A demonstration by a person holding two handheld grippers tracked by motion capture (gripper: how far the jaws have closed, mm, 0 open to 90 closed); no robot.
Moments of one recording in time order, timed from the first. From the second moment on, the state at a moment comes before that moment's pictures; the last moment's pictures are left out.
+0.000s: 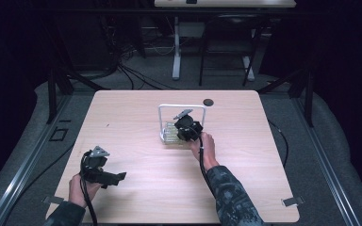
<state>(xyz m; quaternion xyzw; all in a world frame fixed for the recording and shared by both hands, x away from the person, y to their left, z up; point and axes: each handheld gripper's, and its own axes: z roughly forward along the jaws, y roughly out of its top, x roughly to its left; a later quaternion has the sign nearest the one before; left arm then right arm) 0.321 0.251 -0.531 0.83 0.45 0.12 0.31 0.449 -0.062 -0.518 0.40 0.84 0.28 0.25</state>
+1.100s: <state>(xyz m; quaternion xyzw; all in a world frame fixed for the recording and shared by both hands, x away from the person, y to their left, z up) 0.322 0.247 -0.532 0.83 0.45 0.13 0.30 0.373 -0.114 -0.468 0.36 0.85 0.34 0.18</state>
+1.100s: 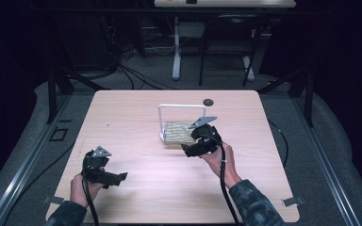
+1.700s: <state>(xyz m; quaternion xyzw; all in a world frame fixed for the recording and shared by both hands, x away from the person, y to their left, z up) 0.323 0.246 -0.534 0.83 0.45 0.13 0.29 0.328 -0.179 -0.475 0.38 0.84 0.34 0.18</state>
